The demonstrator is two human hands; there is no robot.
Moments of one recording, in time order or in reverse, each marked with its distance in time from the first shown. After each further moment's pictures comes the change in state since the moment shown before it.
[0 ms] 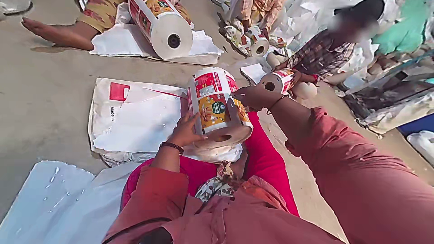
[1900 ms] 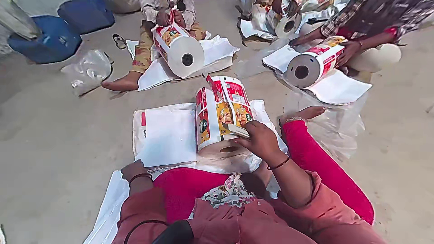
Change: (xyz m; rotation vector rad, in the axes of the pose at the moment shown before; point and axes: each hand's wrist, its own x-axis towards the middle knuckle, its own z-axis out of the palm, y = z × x) left_hand -0.093 -0.119 -0.071 -0.086 1.003 -1.089; right_hand -0.009 0.096 0.145 0.236 0.852 -0.453
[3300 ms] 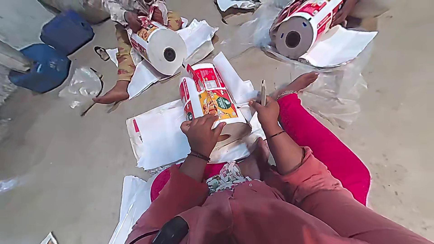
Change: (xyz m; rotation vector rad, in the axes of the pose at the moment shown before) left_hand -0.299 0.138 0.063 0.228 -0.103 1.635; right_hand -0.012 0.089 0.004 0.643 0.288 0.835
